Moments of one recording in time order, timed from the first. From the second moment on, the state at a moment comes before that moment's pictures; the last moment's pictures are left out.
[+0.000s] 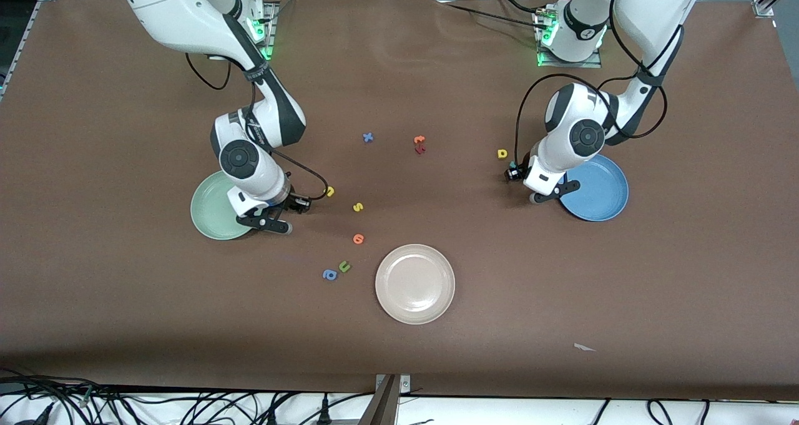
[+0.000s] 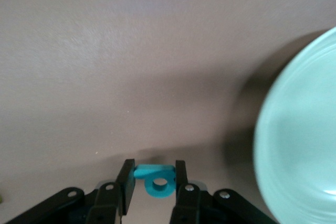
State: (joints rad) left arm -0.06 0.39 -0.28 -2.29 -0.11 2.54 -0.61; right arm 0.38 0.53 0.02 -1.90 -0.01 2.40 0.60
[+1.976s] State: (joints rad) left arm -0.08 0.39 -0.28 -2.31 -0.10 2.53 -0.61; right arm 0.36 0.46 0.10 -1.93 -0.01 2.32 0.80
